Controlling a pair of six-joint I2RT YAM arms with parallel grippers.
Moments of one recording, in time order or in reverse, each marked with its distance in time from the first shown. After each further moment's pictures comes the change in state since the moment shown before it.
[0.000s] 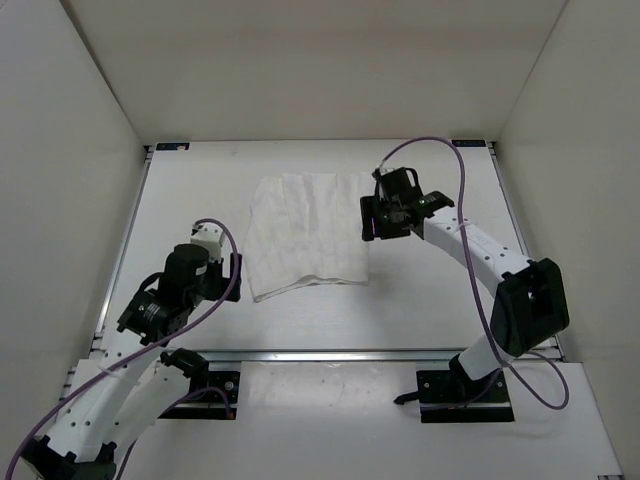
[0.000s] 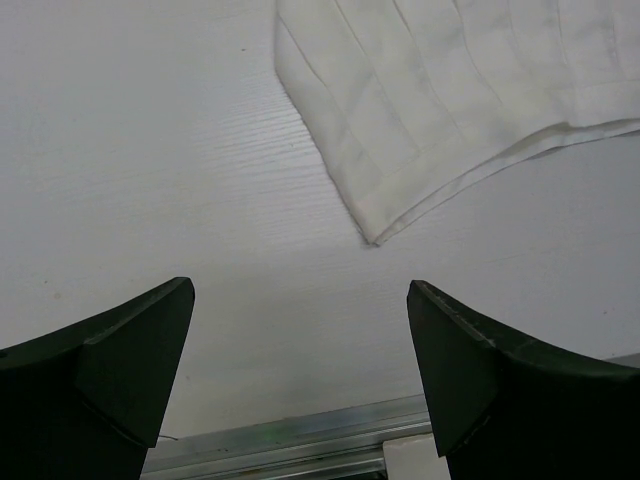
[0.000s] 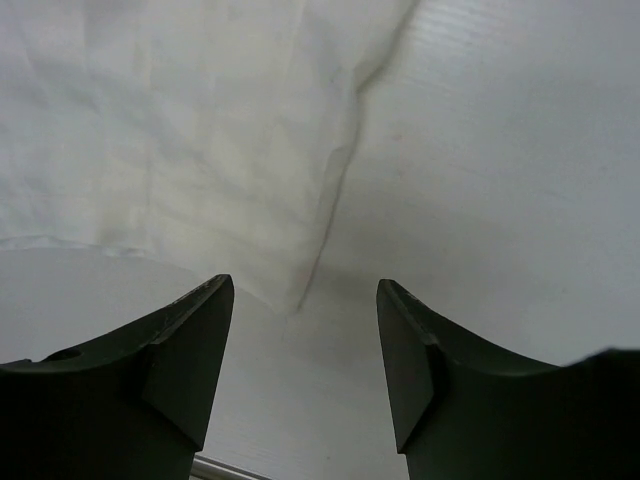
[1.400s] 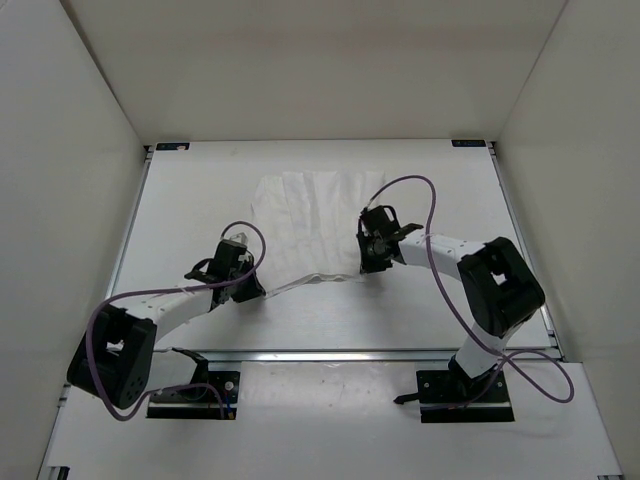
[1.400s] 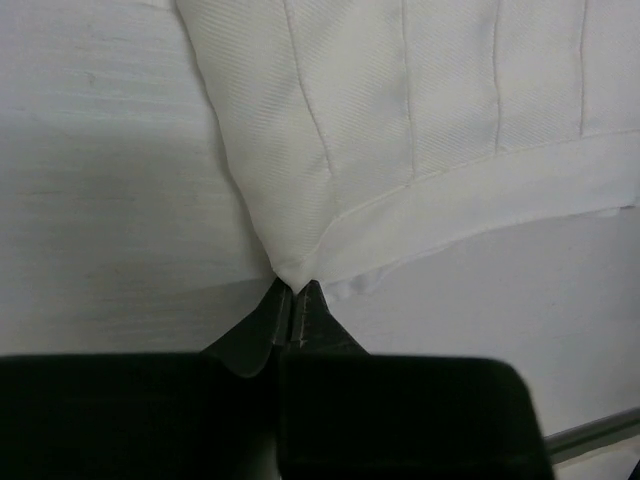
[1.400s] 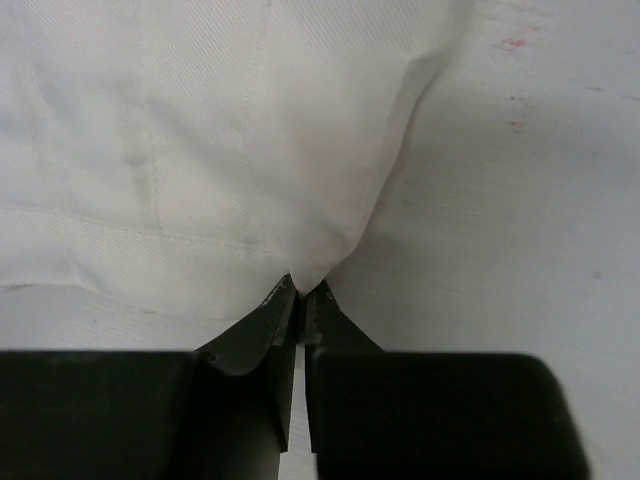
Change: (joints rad) left arm 0.060 0.605 -0.271 0.604 0.273 -0.473; right arm 0.069 0.148 -0.293 0.285 -0.024 0.151
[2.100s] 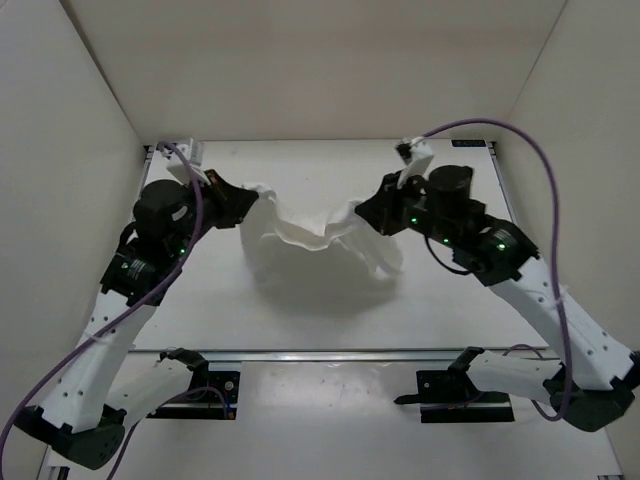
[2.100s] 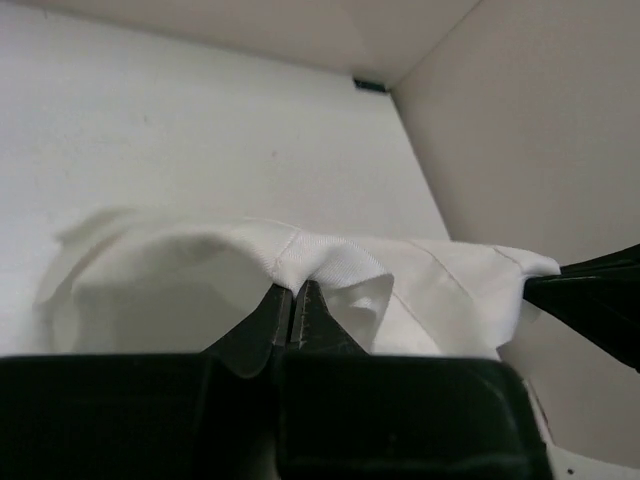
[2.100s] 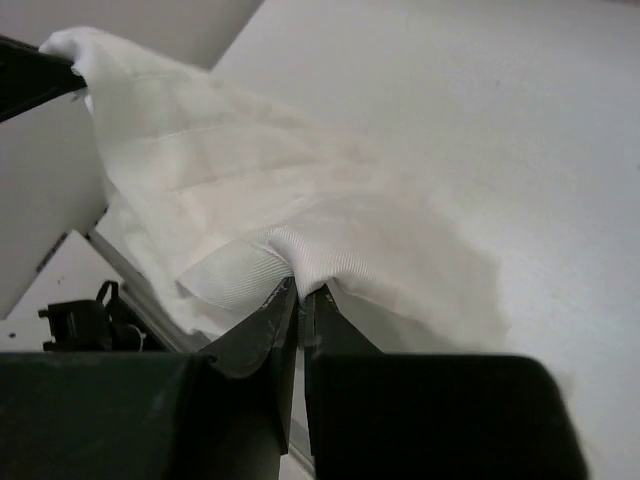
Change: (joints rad) left arm -0.049 -0.317 0.718 -0.306 -0.012 0.064; right arm 0.169 -0.560 0.398 -0.244 -0.031 -0.076
